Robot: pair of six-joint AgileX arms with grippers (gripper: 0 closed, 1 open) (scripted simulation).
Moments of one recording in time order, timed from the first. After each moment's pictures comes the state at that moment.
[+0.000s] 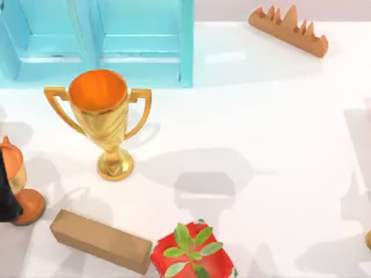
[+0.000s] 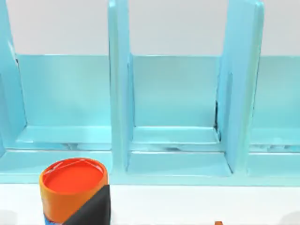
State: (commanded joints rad) left arm 0.00 0.00 0.00 0.00 0.00 0.00; right arm 0.00 0.00 0.00 0.00 0.00 0.00
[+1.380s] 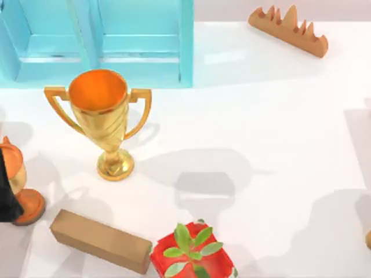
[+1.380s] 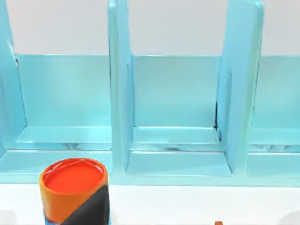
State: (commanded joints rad) left arm 0.00 0.00 0.00 0.00 0.00 0.00; right arm -0.47 1.54 1.19 -1.11 0.00 -0.46
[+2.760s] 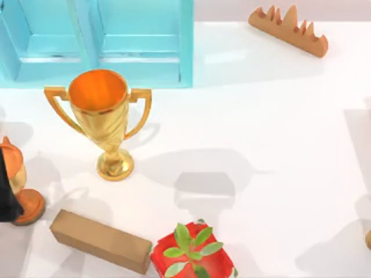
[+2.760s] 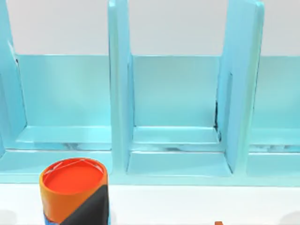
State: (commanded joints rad) left arm 0.00 0.00 0.00 0.00 0.00 0.00; right arm -0.51 1.80 1.06 -0.83 0.00 -0.49
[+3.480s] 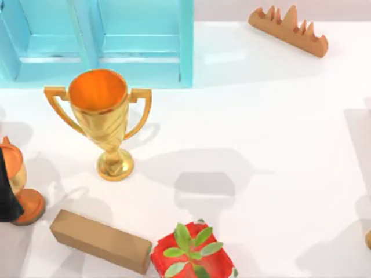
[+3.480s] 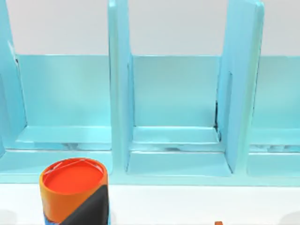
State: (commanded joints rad) left arm 0.00 0.00 0.00 0.00 0.00 0.00; right arm -0.51 1.80 1.04 -0.81 0.00 -0.49
